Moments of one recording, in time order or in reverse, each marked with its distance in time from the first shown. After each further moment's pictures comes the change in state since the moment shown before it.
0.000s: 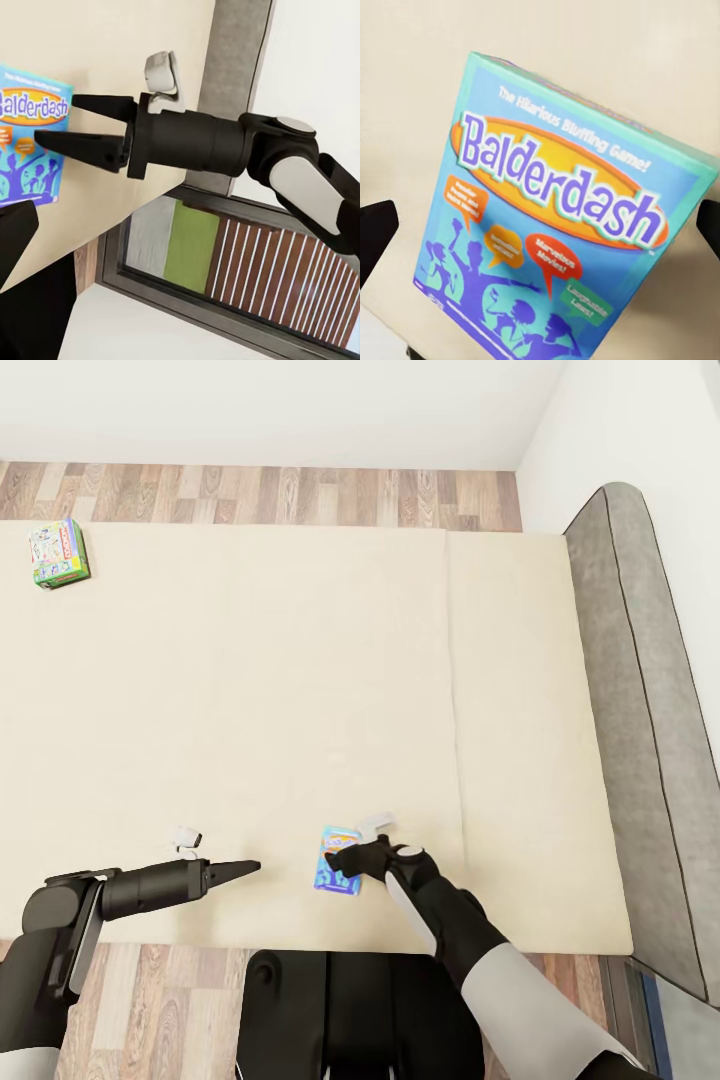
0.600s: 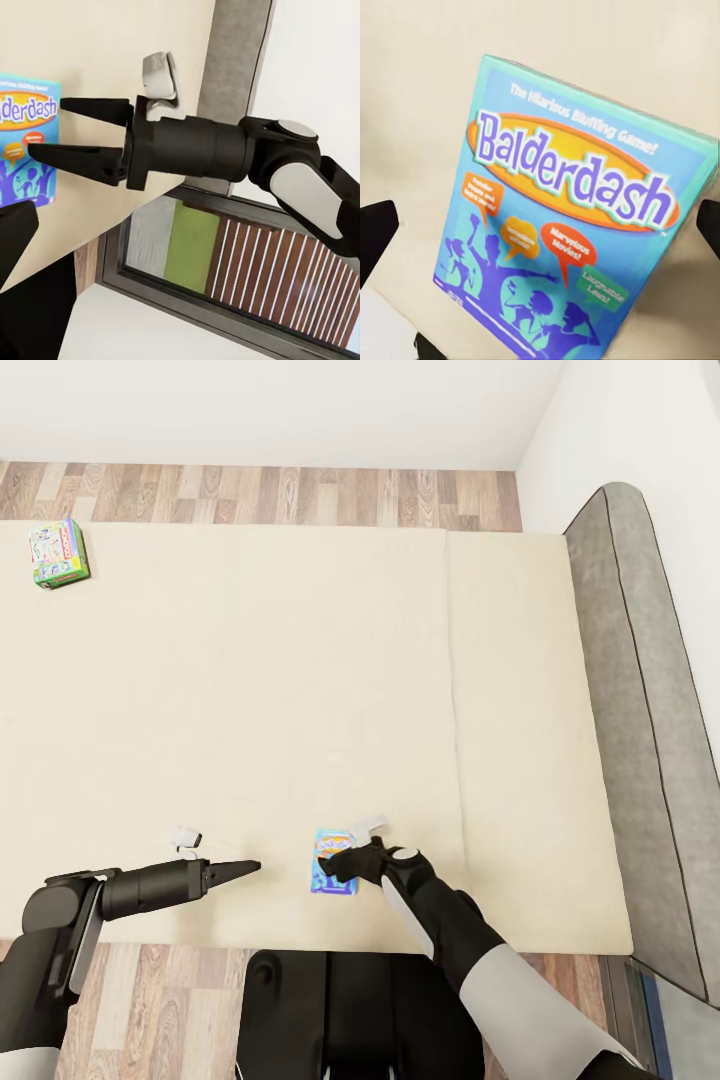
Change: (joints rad) left arm 0.000 0.000 0.000 0.000 0.000 0.000 0.000; right arm 0.000 0.000 0.037 0.000 0.002 -0.008 0.032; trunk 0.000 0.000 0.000
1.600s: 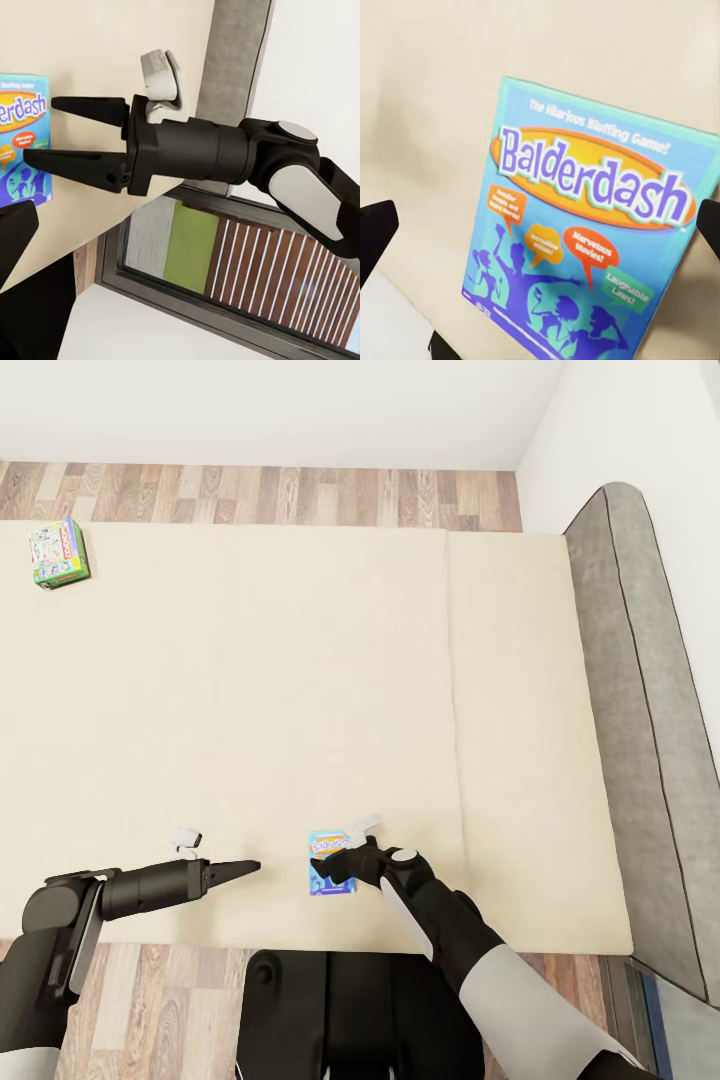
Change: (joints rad) left arm 0.000 0.000 0.000 0.000 0.001 0.000 -0.001; right arm 0.000 0.000 0.011 0.001 0.001 -0.034 0.057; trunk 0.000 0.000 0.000
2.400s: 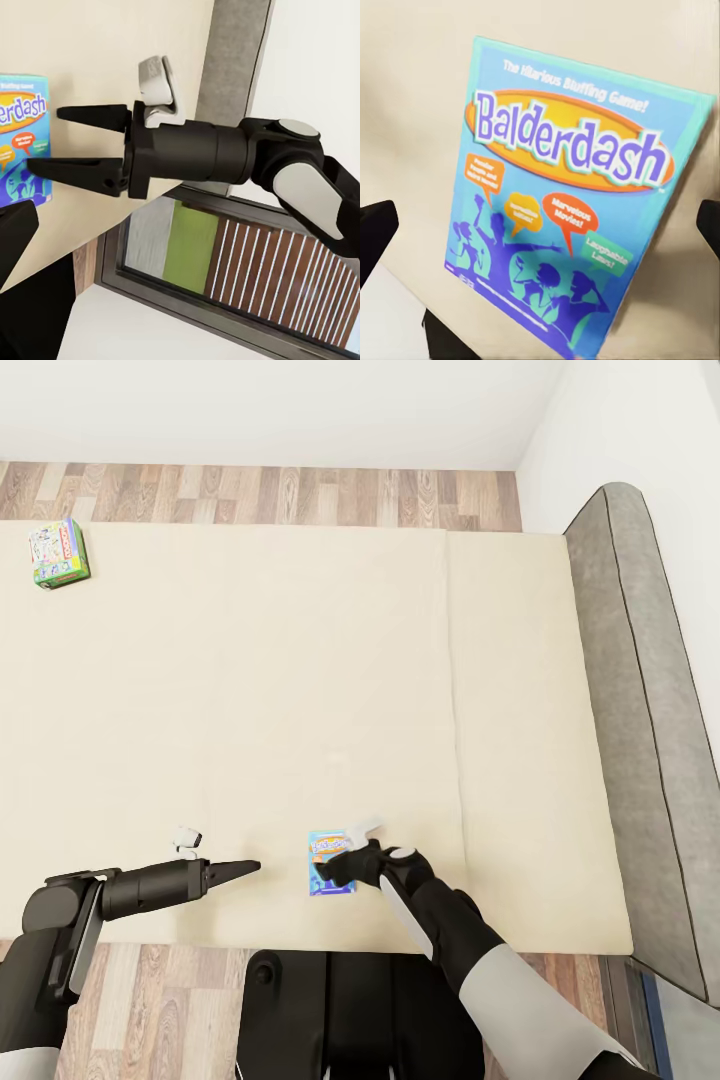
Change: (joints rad) left arm 0.000 0.000 0.000 0.000 0.001 0.000 0.001; right arm 0.000 0.000 0.002 -0.020 -0.001 0.092 -0.046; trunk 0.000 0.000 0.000
